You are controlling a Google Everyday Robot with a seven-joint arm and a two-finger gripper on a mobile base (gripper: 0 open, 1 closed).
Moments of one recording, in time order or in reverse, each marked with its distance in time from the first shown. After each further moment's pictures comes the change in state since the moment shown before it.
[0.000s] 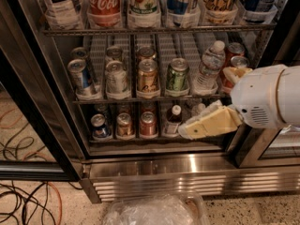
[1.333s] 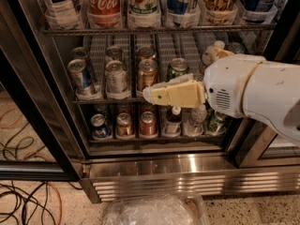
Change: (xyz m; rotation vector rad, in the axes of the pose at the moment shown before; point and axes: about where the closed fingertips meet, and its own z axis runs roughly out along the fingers) arm -0.077 0.000 0.016 0.122 -0.322 0.162
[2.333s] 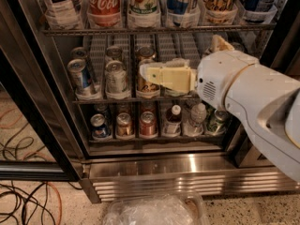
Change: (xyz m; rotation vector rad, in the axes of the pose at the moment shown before) arm -0.021 -0.026 0.015 0.157 -0.188 0.059
